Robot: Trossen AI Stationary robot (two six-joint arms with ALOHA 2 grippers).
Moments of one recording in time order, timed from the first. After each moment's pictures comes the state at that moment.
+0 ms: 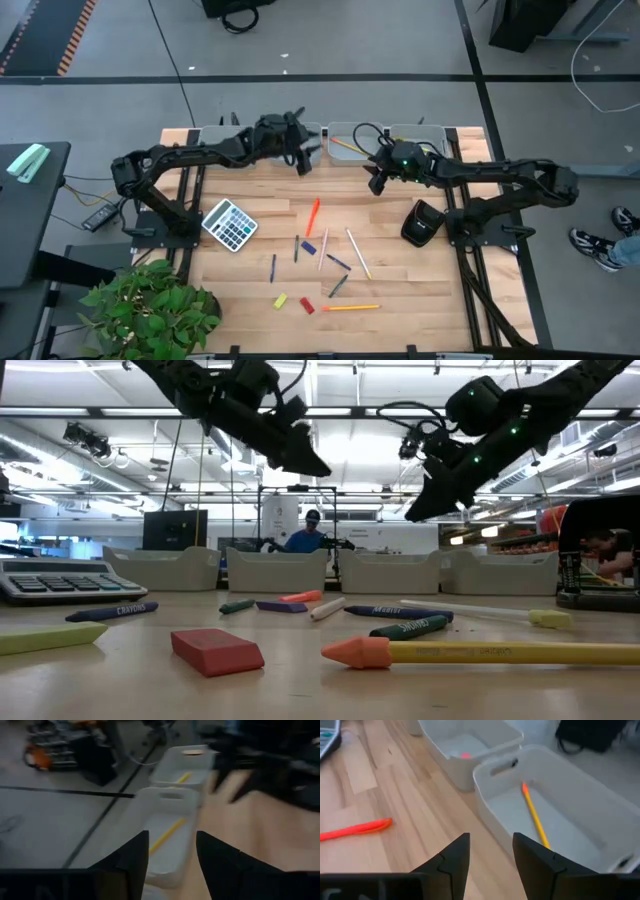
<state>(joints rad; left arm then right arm) 0.42 1.58 1.04 0.19 0.00 0.22 -0.42 1.20 0.56 0.11 0.16 0.03</state>
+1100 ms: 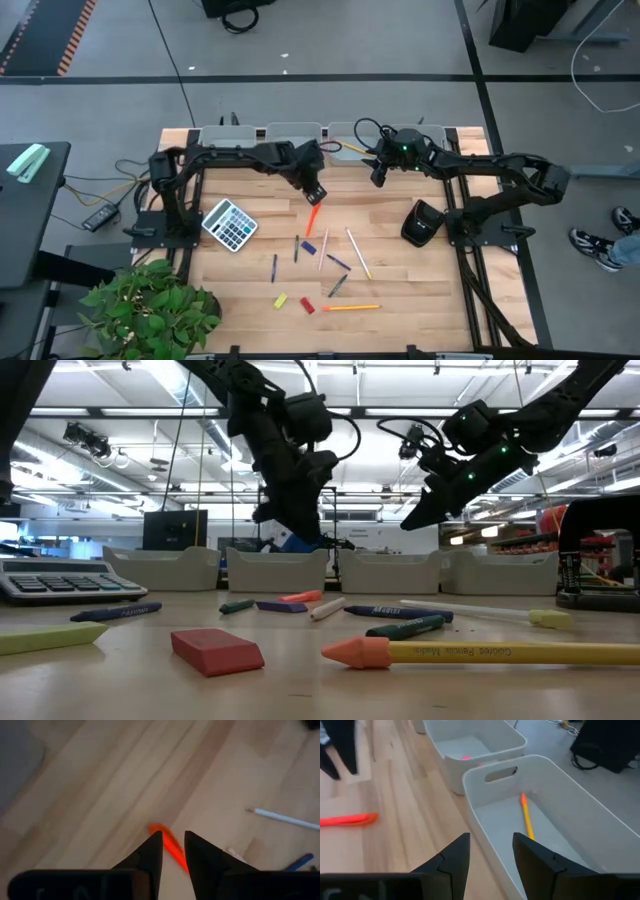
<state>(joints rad) 0.30 1.85 1.34 -0.56 0.11 -0.39 -0.60 1.30 0.56 0.23 -0.10 -0.14</state>
